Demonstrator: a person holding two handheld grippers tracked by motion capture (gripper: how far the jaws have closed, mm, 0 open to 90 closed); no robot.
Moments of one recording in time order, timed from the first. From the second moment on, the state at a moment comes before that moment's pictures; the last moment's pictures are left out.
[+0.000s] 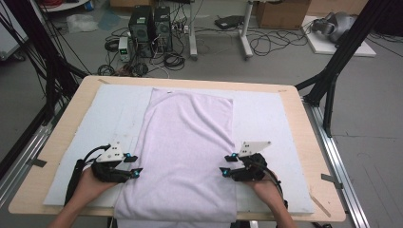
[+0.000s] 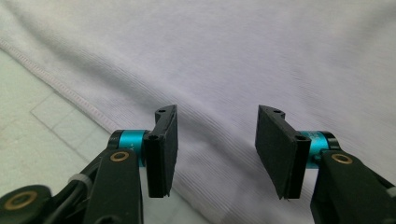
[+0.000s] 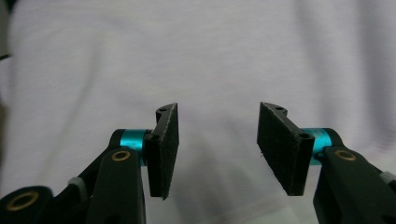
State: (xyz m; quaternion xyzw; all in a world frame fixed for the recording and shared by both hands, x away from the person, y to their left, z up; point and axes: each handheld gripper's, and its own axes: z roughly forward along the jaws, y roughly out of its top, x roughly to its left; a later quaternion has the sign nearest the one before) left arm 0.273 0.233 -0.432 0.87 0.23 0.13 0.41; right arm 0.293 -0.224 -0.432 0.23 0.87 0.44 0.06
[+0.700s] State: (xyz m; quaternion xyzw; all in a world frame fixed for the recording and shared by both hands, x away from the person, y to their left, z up) left arm 0.214 0.232 -0.437 0.91 0.12 0.07 0.38; right arm 0.226 -0.216 -0.442 0.07 0.92 0.39 -0.01
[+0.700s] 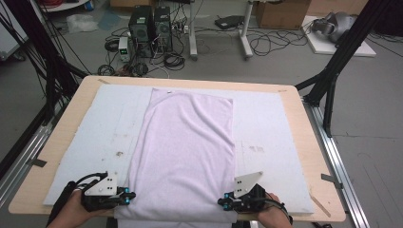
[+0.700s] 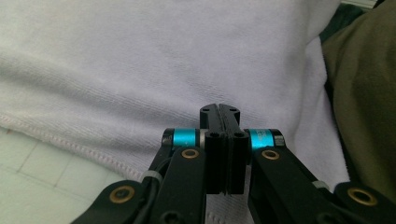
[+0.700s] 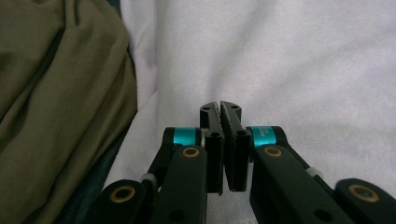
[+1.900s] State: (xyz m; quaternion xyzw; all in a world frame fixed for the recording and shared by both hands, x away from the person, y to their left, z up) left arm 0.296 0.225 -0.429 0.86 0.25 0.11 0.44; right arm 0.305 -0.244 -0.431 0.24 0.85 0.46 0.06
